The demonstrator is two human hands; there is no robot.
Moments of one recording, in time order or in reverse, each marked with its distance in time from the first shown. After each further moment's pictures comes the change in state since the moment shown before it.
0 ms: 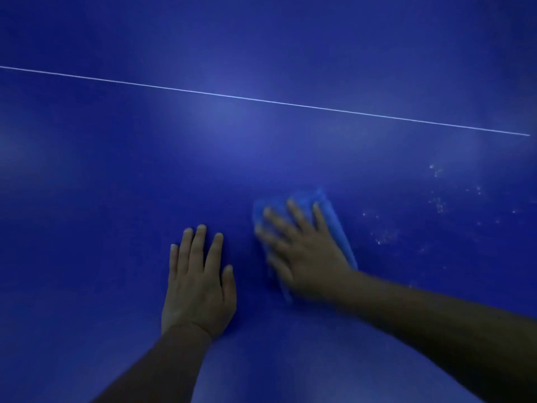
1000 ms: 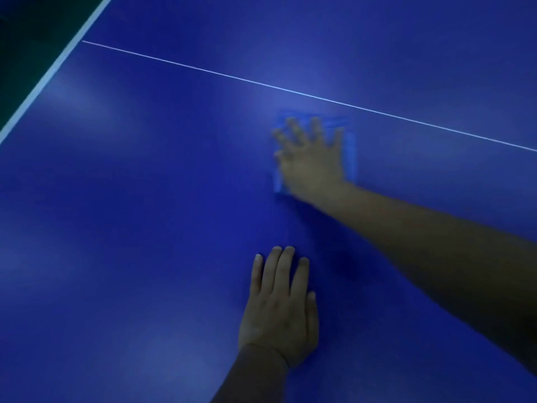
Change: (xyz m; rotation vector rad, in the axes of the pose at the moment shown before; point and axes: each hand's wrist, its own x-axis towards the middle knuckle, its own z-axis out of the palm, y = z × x) left_hand -0.001 0.001 -0.008 0.035 0.011 -0.017; right_hand 0.250 -0.024 0.009 -0.053 -0.083 0.095
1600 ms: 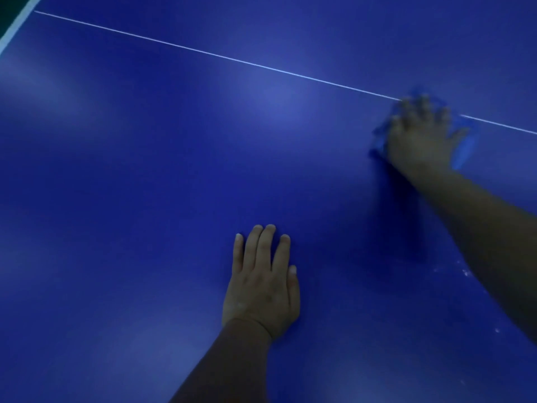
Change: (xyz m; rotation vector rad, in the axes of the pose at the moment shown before) left_hand 0.003 0.001 0.003 0.011 -0.038 0.011; right_hand -0.067 0.165 -0.012 0.074 0.067 0.661
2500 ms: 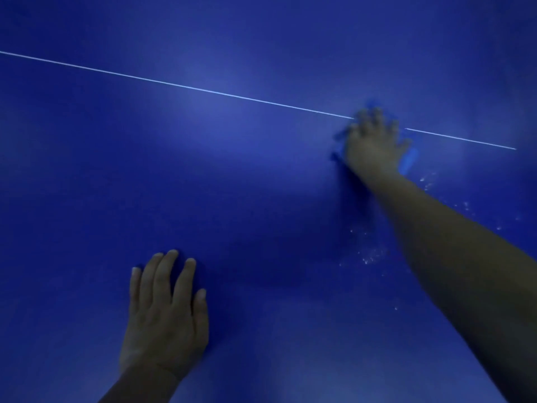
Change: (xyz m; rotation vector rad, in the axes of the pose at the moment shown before) left_hand 0.003 0.002 0.000 -0.015 0.081 0.003; right_hand 0.019 0.105 -0.013 -0.036 0.024 0.185
